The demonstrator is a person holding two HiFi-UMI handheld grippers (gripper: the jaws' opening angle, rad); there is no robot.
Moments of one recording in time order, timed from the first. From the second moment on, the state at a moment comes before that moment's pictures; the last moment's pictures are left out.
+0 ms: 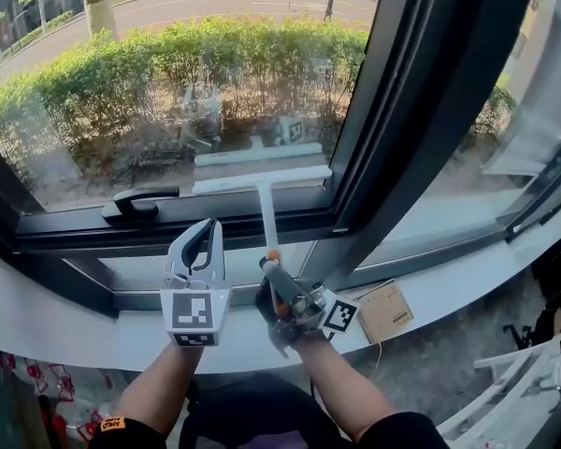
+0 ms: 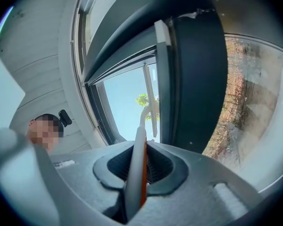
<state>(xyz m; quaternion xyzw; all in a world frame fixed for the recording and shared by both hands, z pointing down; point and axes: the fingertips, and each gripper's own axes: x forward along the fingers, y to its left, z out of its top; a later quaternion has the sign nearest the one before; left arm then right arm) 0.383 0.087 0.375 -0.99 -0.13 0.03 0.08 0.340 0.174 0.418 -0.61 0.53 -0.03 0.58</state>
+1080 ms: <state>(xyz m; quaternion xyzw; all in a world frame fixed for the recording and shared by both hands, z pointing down) 0.175 -0.043 0.535 -0.99 0.07 -0.15 -0.03 0.177 0.135 0.546 -0.71 0.62 -0.22 0.25</state>
